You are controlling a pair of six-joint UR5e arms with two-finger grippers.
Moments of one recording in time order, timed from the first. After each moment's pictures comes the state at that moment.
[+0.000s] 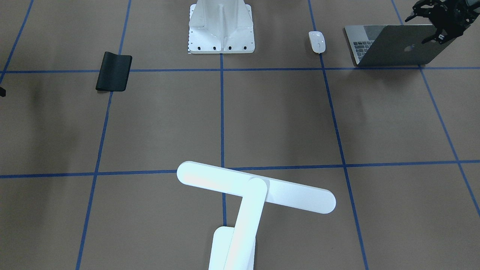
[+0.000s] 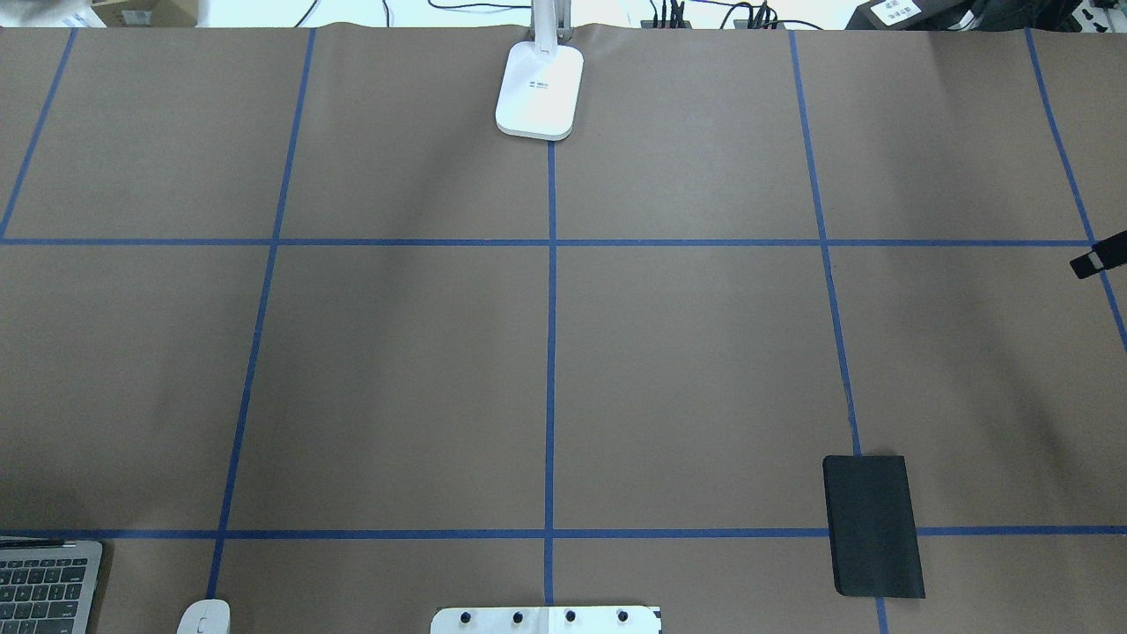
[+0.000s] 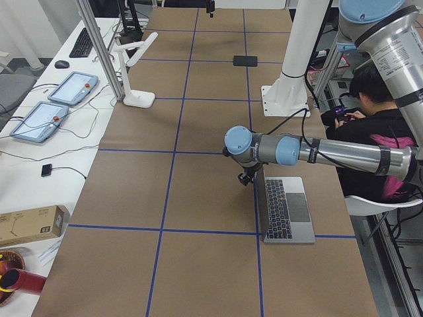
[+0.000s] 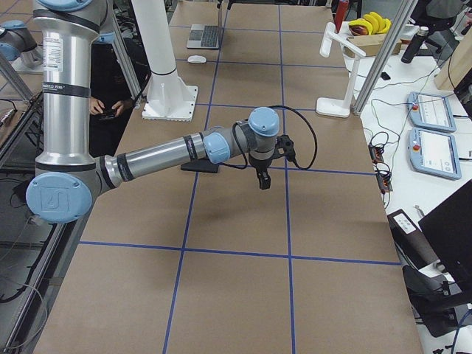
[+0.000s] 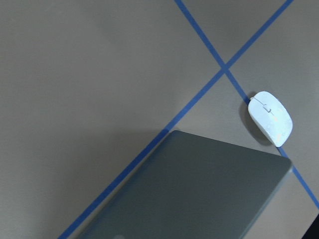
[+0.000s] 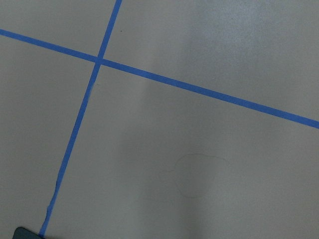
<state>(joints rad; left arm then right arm) -1.16 -1.06 -2.17 -1.55 -2.65 0.48 1.30 -1.64 1.95 -1.50 2.42 0.15</state>
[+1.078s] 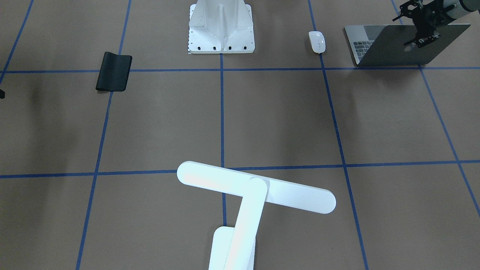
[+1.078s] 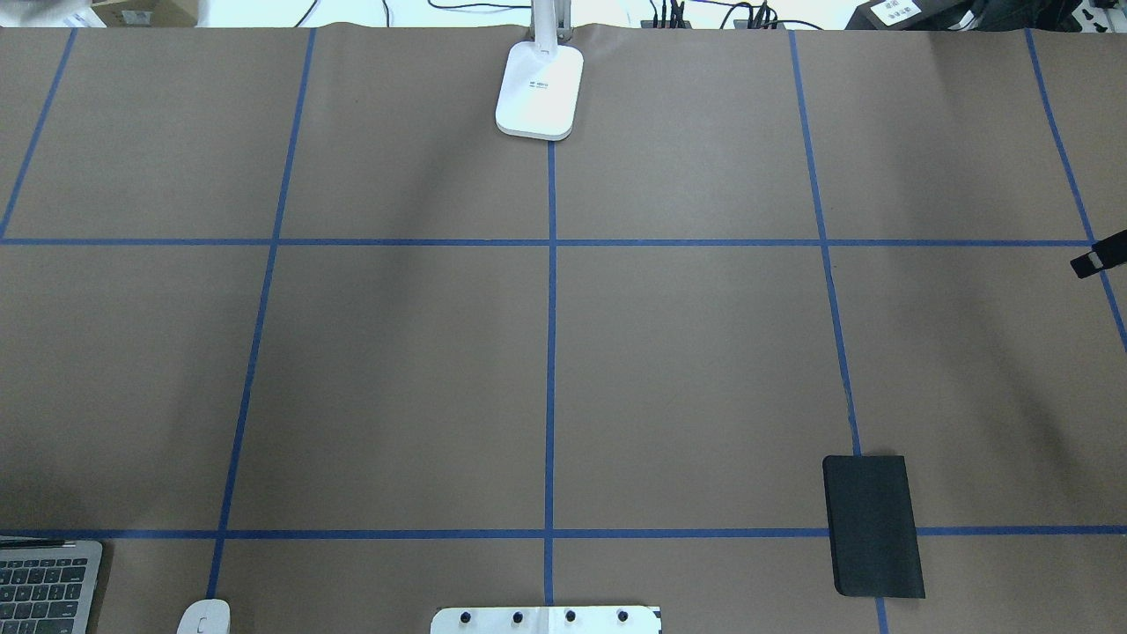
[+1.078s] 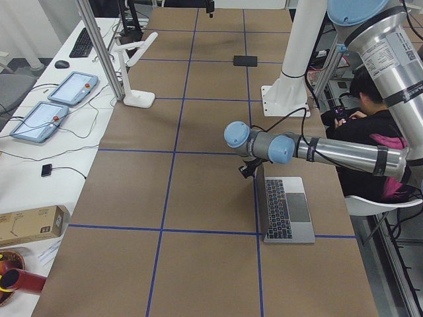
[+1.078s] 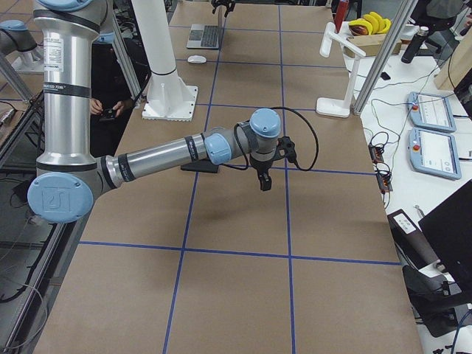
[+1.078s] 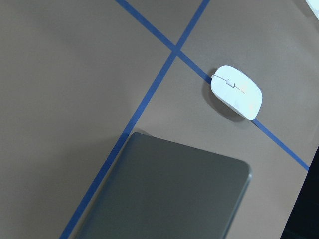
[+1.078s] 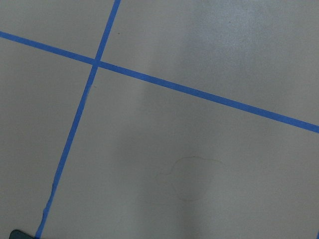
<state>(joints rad) -1.01 -1.07 -2.17 -1.65 -2.60 0.58 1.30 -1.64 1.93 -1.50 2.42 0.15</state>
